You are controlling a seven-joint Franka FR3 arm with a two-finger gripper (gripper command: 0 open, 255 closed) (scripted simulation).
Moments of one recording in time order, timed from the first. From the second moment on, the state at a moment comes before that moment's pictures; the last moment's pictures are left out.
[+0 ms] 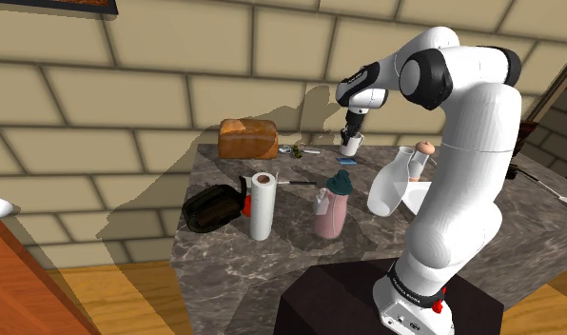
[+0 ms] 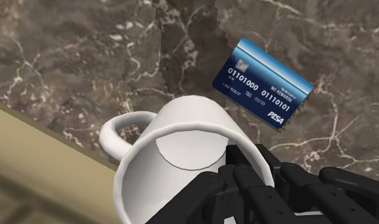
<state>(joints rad) -0.27 0.30 -0.44 -1.94 0.15 2.27 -0.74</state>
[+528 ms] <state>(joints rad) -0.27 0.28 -0.44 -1.92 0.14 2.24 -0.73</state>
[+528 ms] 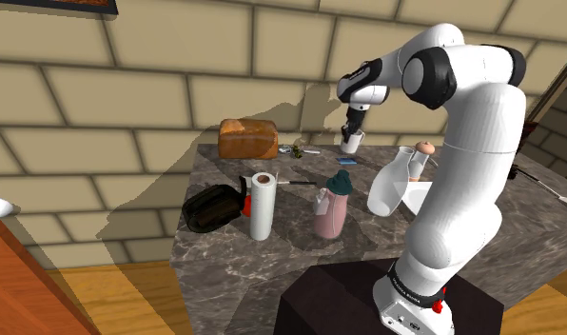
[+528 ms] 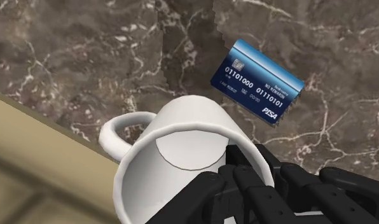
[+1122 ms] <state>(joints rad) -0.26 0.23 -0.45 -1.86 0.11 2.14 -0.70</state>
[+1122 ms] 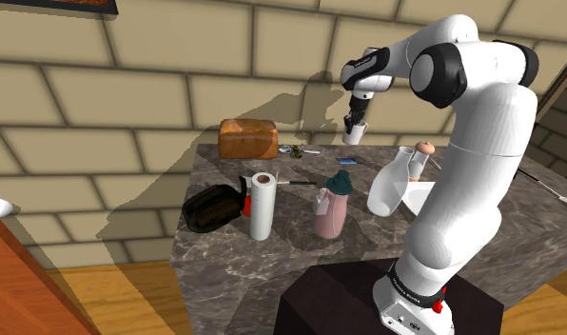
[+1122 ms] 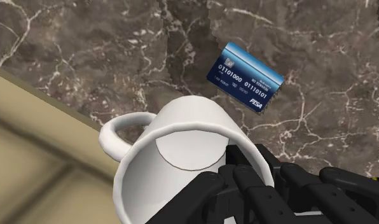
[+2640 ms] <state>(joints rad) -0.26 0.17 -0.47 -1.63 0.07 1.84 -0.68</state>
